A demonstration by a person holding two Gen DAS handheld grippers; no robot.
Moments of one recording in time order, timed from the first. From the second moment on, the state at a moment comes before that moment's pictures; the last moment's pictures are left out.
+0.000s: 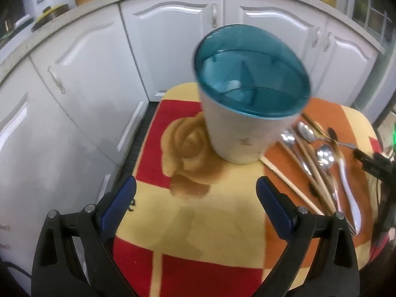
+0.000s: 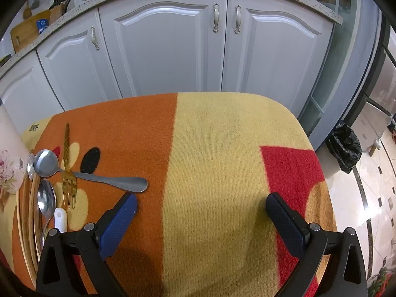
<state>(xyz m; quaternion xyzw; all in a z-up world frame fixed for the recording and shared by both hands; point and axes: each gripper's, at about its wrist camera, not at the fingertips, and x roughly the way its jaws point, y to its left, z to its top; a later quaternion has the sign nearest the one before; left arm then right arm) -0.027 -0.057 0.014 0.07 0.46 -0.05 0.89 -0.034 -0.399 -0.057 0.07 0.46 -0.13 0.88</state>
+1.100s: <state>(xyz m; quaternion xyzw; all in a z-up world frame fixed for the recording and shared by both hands) -0.047 -0.084 -0.007 0.08 0.50 -0.12 0.85 -0.035 -0.402 -0.059 0.07 0.46 -0.13 0.88</state>
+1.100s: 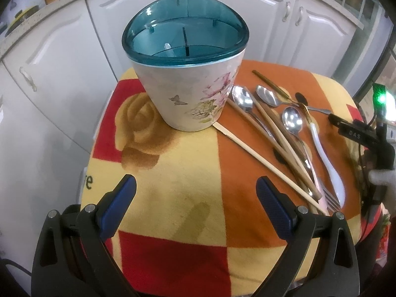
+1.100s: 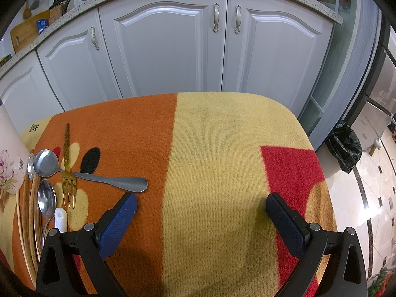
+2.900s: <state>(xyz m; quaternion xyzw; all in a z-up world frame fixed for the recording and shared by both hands) -0.068 -0.110 0.070 0.06 0.41 -0.16 0.90 -0.110 -0.317 0.079 -0.02 0.39 -0.14 0.91</state>
